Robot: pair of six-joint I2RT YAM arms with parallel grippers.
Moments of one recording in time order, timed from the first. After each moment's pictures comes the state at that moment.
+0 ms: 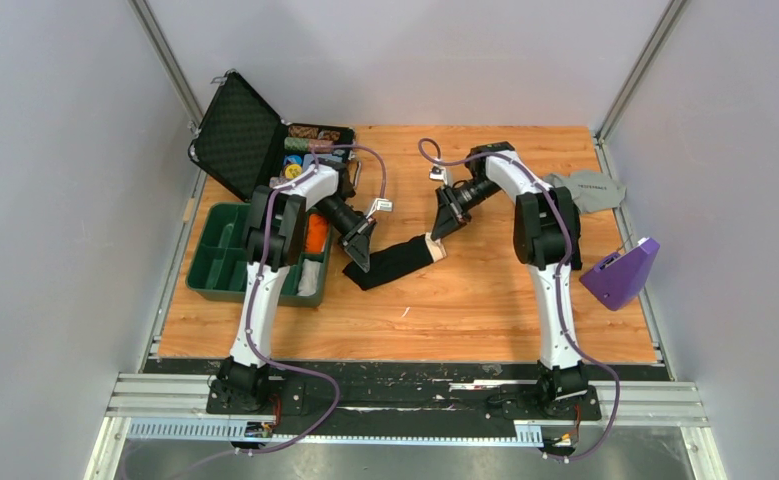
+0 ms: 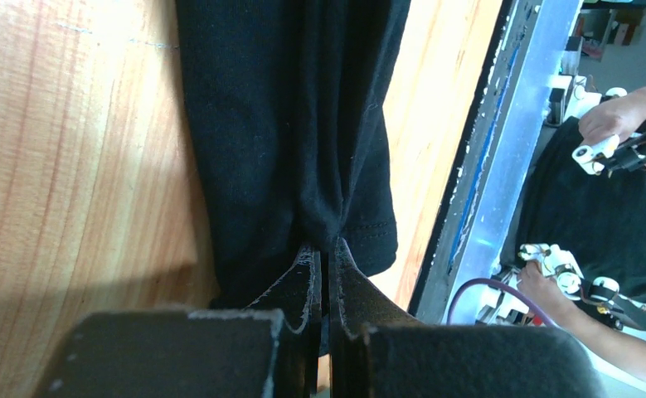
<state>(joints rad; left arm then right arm) -0.32 2.46 1.93 -1.50 0.92 0.85 0.21 2.48 2.08 -1.36 -1.00 -0.50</state>
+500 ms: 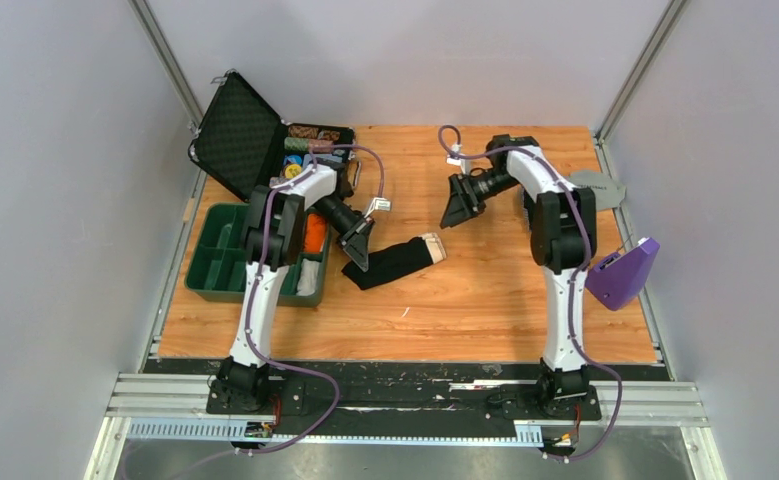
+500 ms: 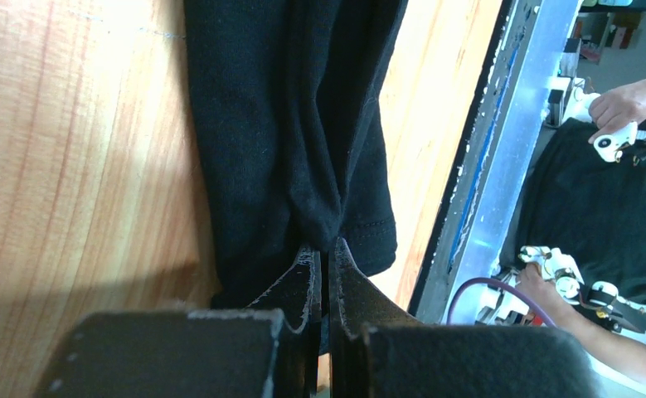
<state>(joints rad) -0.31 2.46 1.93 -1.50 0.91 0.85 0.16 2.41 2.08 -1.25 -1.00 -0.51</state>
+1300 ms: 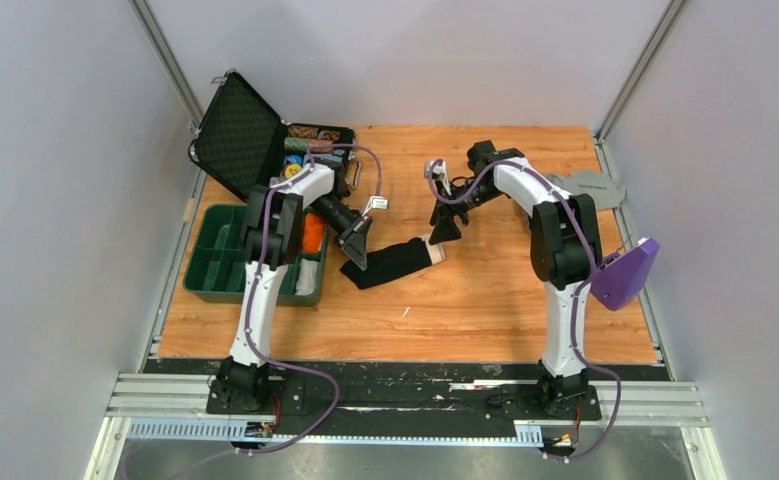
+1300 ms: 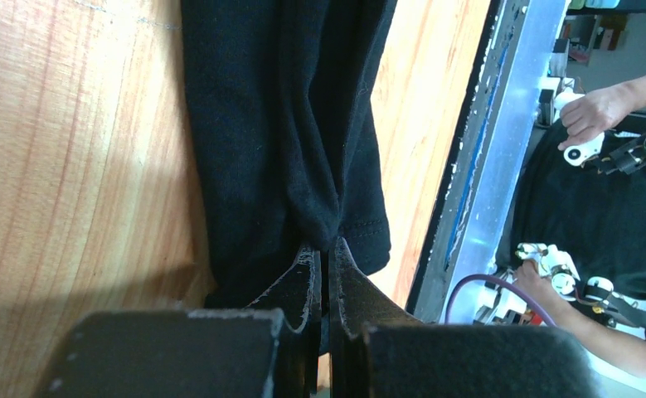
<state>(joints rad) -0.30 2.47 1.94 -1.53 0.93 0.90 0.25 2.16 1.73 -1.00 -1.02 -0.98</state>
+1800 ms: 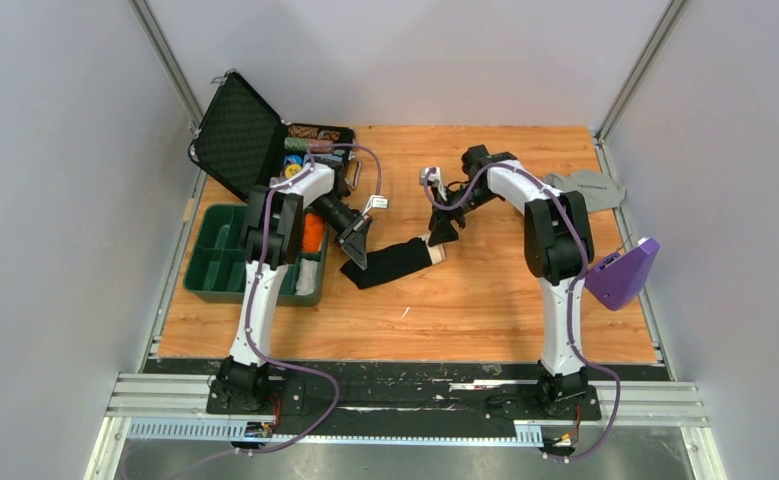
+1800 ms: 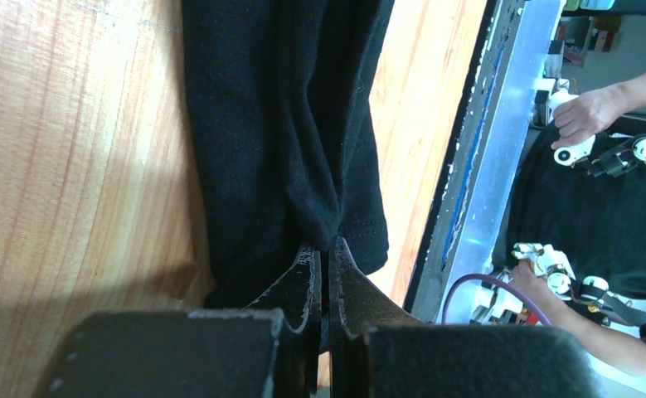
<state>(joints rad) -0.29 2.48 1.96 -1.55 0.94 0.90 0.27 2.22 1.75 -0.97 -0.97 -1.03</state>
